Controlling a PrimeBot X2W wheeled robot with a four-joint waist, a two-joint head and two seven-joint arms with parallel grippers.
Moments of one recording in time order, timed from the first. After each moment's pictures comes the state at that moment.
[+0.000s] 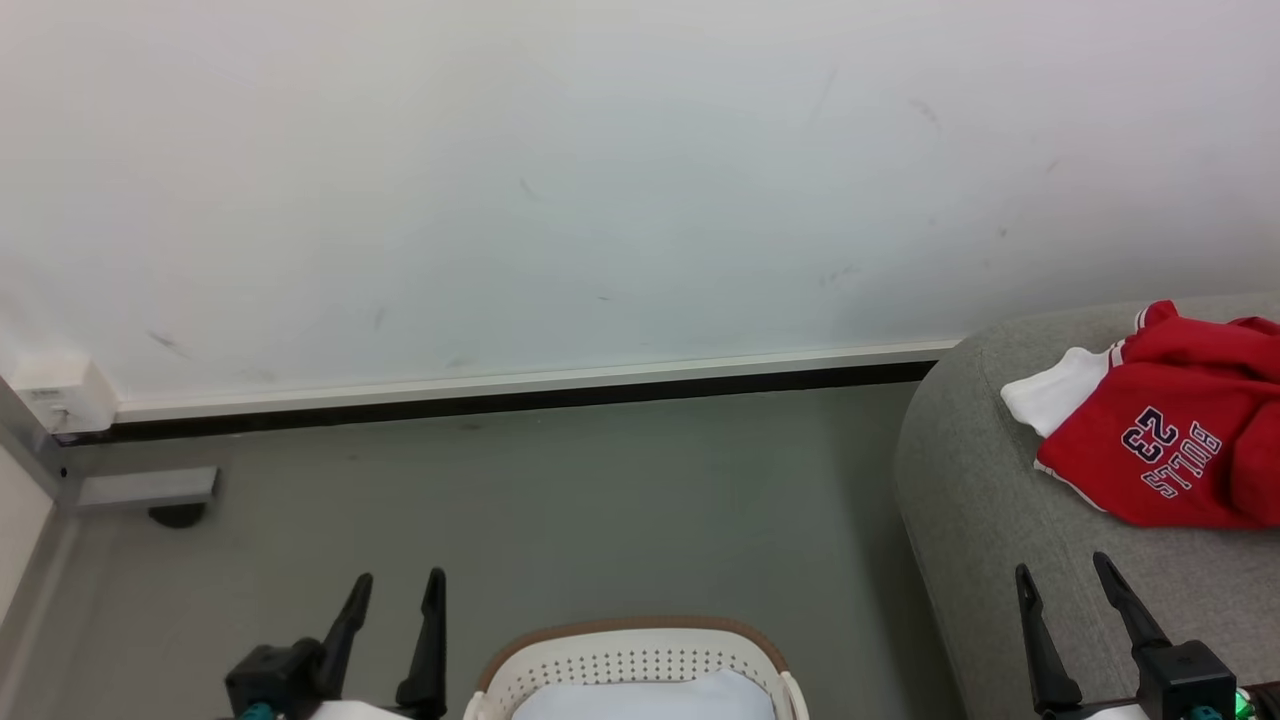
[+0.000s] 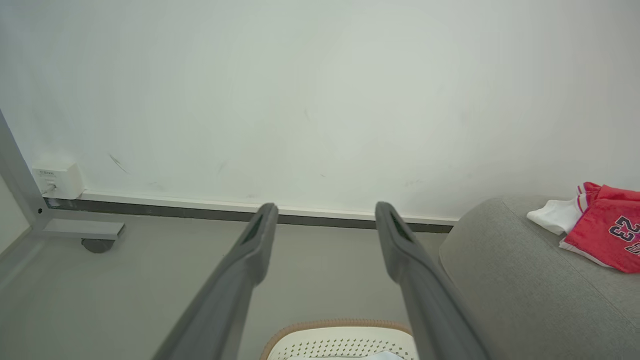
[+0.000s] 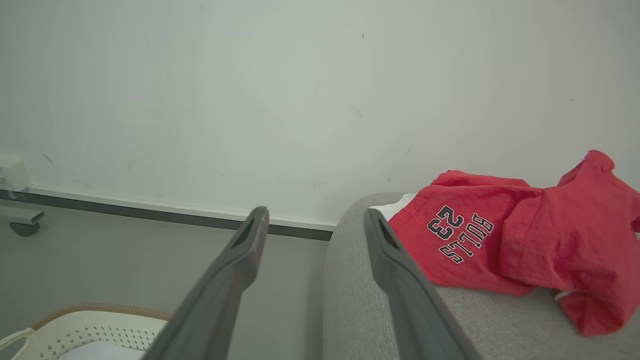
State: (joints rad) left arm -0.07 0.14 -0.19 0.29 -0.36 0.01 -0.26; right arm -0.08 -0.05 -0.03 0.35 -0.01 0.13 -0.26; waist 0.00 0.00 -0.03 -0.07
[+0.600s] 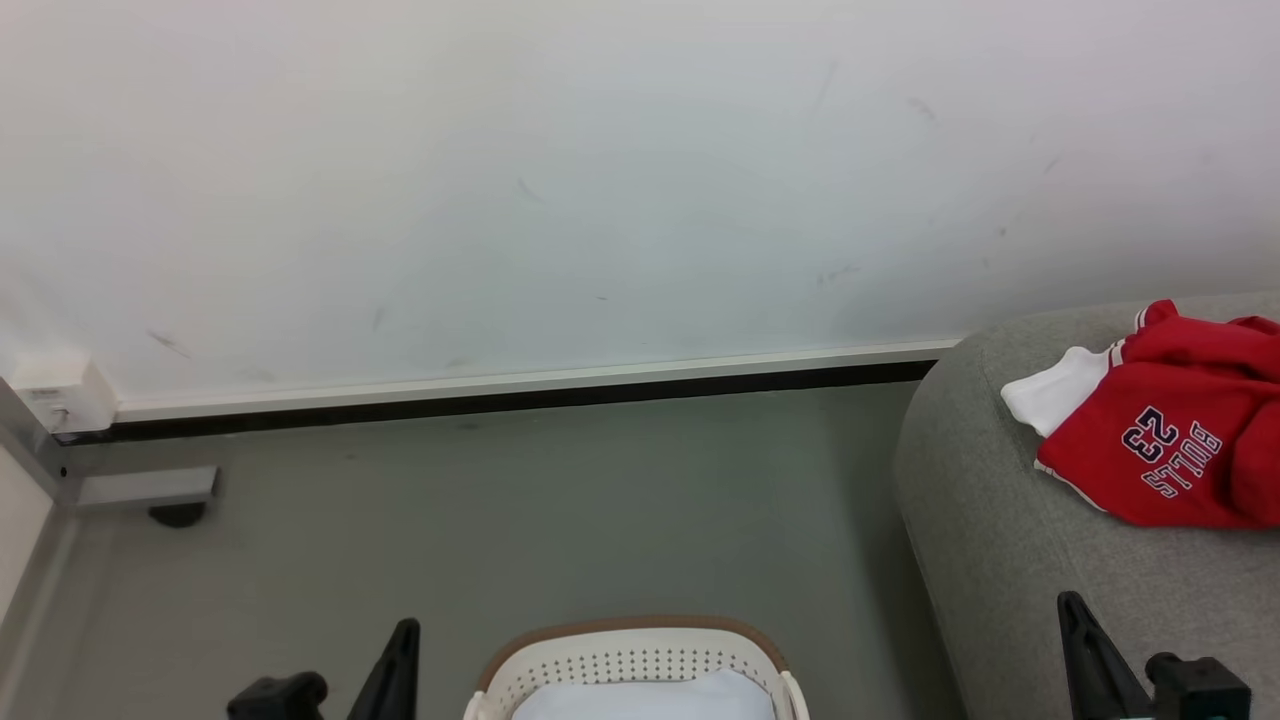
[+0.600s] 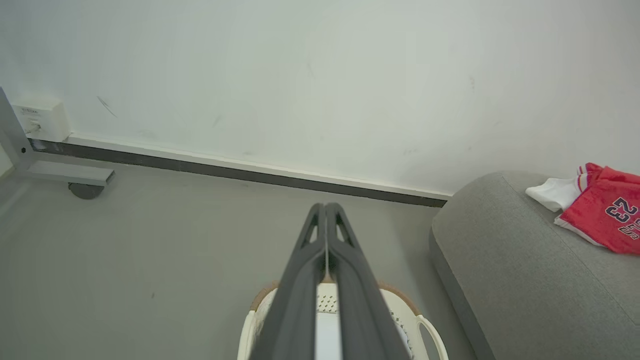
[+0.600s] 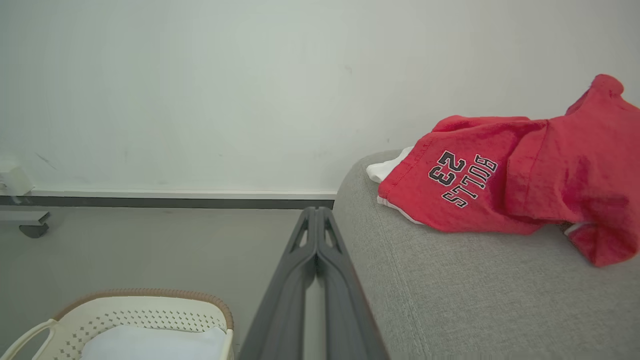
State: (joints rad) left arm -0.05 0.10 -0.16 0.38 -0.37 -0.05 -0.24; right arm -0.07 -0.03 -0.05 0.40 0.07 0.13 -0.22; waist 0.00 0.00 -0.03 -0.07
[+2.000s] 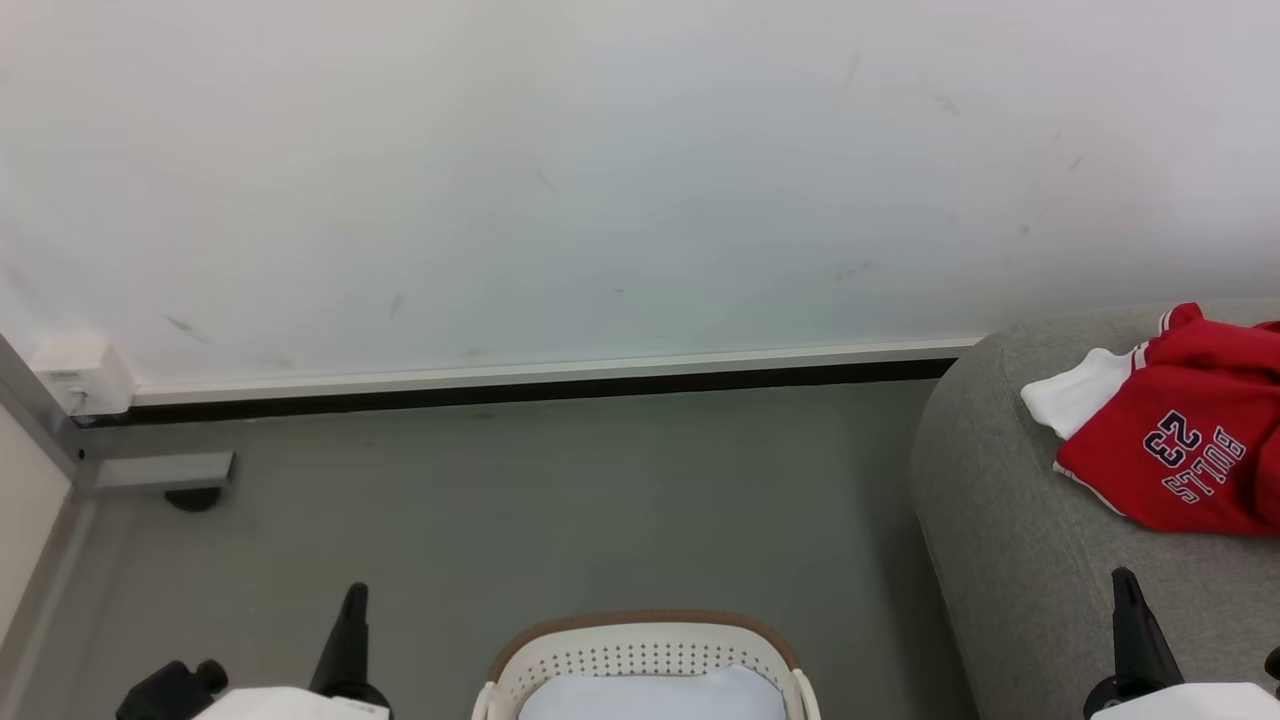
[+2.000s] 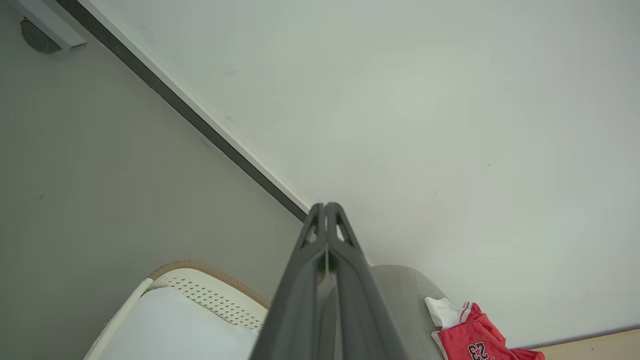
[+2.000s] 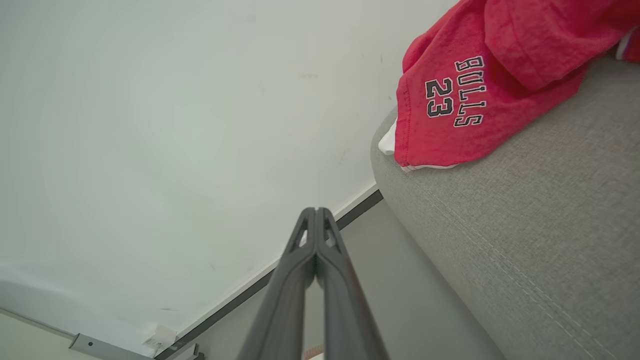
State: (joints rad) left arm -0.07 0.07 -0.03 0.28 -0.97 -0.06 -0.07; right arm -0.08 -0.04 -0.07 0.33 0.81 0.13 -0.07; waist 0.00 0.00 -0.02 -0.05
